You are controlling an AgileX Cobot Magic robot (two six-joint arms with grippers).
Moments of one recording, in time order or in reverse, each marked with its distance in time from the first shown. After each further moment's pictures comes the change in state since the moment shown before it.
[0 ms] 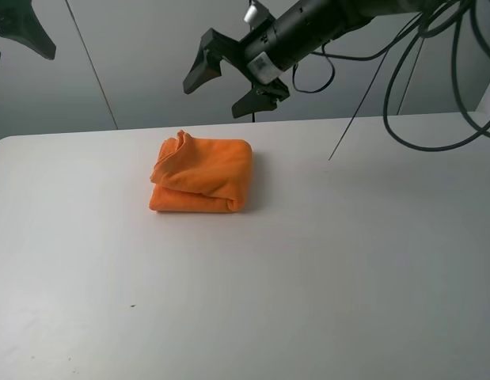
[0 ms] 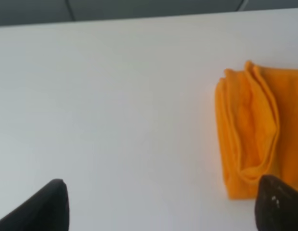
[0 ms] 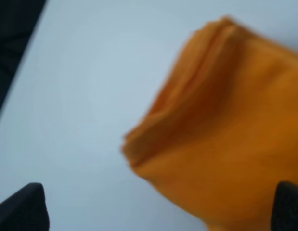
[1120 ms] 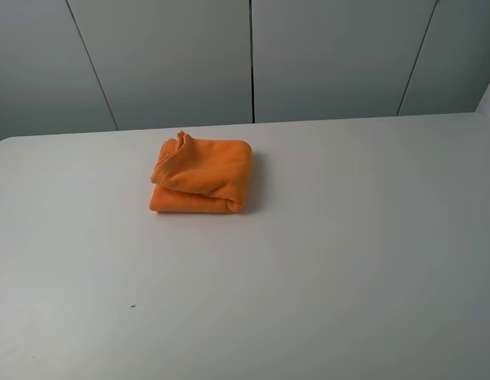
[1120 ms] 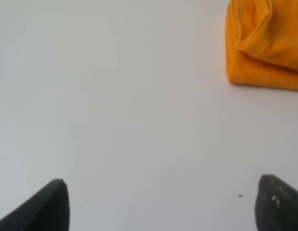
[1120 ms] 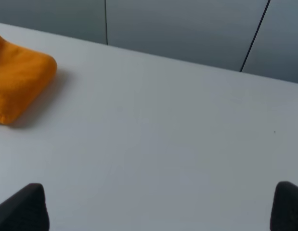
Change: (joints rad) left arm 0.203 -1.297 0.784 -0.062 0.203 0.030; right arm -0.130 -1.878 0.972 -0.832 0.167 0.242
